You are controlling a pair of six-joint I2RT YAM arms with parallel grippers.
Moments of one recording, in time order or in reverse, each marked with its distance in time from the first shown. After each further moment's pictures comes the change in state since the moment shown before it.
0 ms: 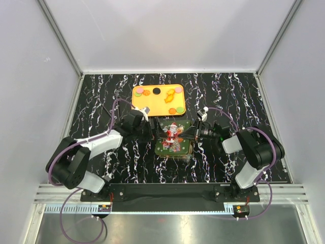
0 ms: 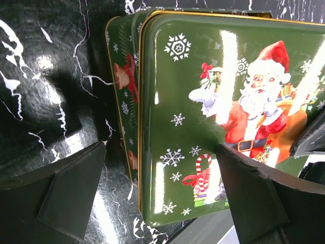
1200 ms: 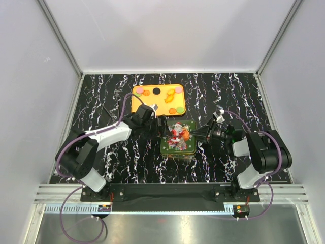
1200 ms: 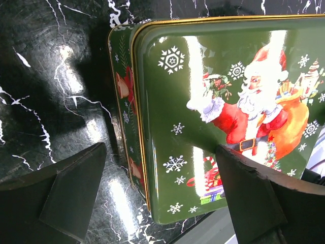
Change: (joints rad) left arm -0.060 0.132 0.193 -0.157 -0.063 0.039; right arm -0.220 -0.057 -0.095 -0.020 -0.047 0.011
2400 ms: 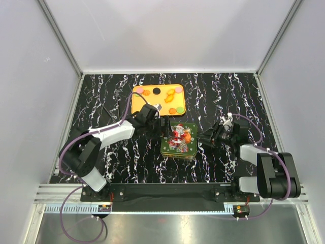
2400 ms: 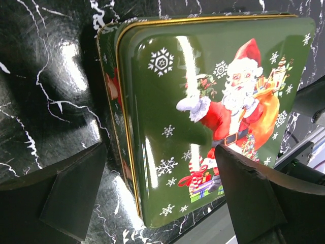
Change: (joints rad) left arm -0.037 0.040 0.057 -0.035 -0.018 0.007; right arm -0.093 -0.315 0.014 -0.687 0.130 -0.365
